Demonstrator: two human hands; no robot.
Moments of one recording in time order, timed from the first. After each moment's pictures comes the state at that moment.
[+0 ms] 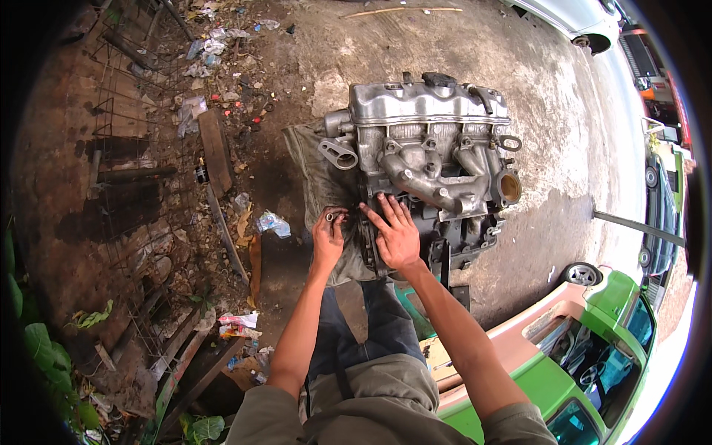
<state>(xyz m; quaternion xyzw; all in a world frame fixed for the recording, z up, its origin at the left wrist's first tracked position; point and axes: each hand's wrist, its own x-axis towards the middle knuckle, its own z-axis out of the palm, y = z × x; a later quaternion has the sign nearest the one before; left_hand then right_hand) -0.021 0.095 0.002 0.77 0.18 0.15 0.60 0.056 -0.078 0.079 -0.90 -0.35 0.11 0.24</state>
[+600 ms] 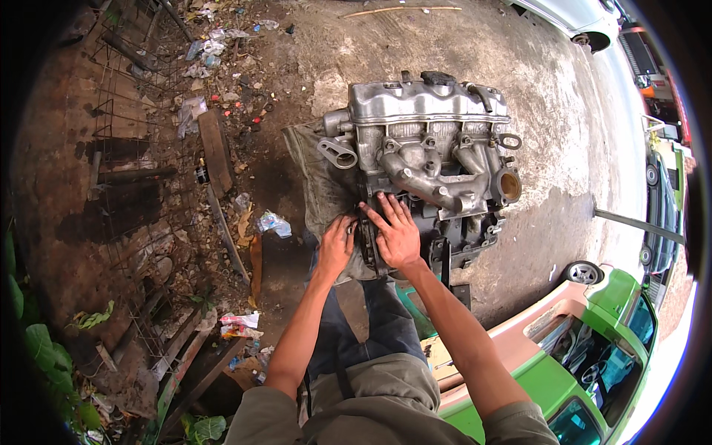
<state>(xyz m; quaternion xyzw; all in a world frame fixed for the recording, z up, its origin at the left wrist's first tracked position) -0.028 0.085 0.032 0.84 0.11 0.06 0.52 0.055 -0.077 0.079 -0.90 -0.35 0.10 0.22</state>
